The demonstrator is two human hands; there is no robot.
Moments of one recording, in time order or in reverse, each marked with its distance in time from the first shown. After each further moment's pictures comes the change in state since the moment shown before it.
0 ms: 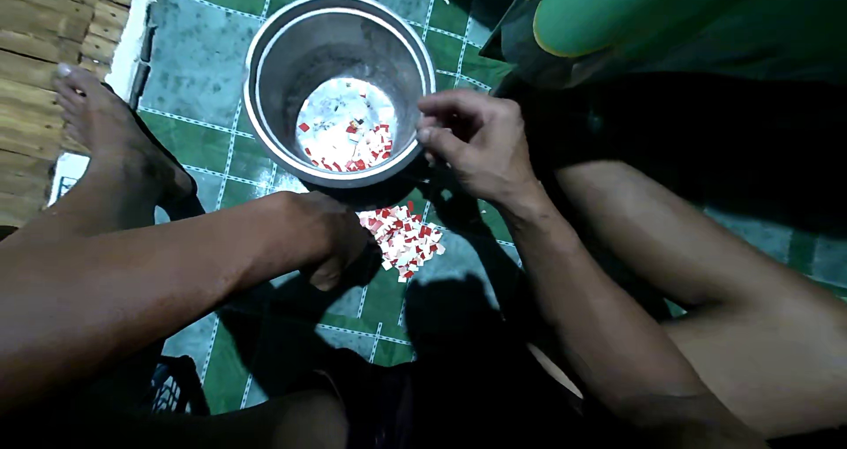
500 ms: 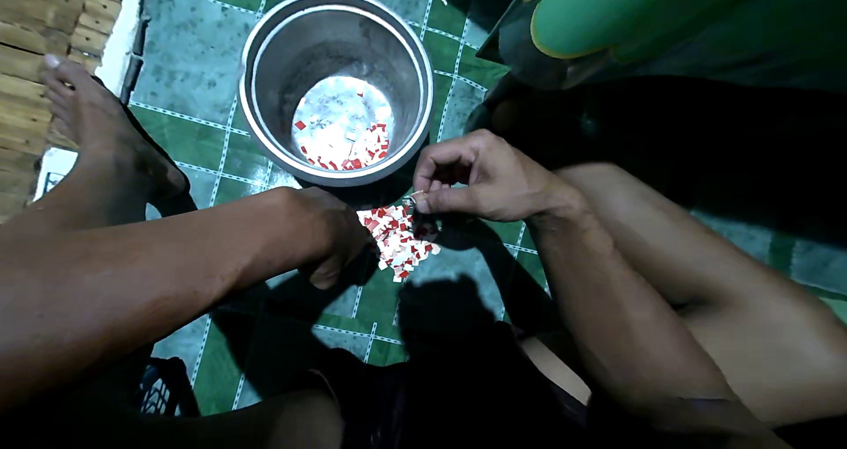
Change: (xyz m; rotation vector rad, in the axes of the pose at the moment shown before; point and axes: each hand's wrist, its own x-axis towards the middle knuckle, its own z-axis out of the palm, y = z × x) left_hand -0.005 0.004 -0.012 -0.021 -0.029 -0.034; right_hand -0.011 -0.016 -0.024 0.169 -0.631 -0.036
